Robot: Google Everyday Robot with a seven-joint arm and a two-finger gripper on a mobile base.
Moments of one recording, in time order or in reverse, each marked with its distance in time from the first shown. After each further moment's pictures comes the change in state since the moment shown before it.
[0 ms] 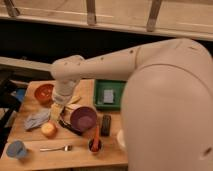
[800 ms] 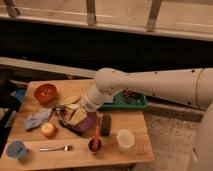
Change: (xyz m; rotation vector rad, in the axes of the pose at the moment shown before) arm 0.105 0.000 -0.033 -0.063 -0.298 0.085
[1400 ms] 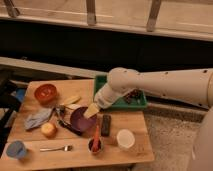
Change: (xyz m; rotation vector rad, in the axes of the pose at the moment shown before) arm 0.037 -0.046 -0.020 0.122 0.030 0.193
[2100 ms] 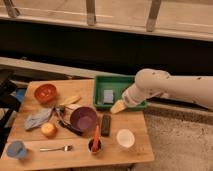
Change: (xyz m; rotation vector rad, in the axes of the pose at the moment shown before) arm 0.093 -0.088 -0.066 0.201 0.031 0.324
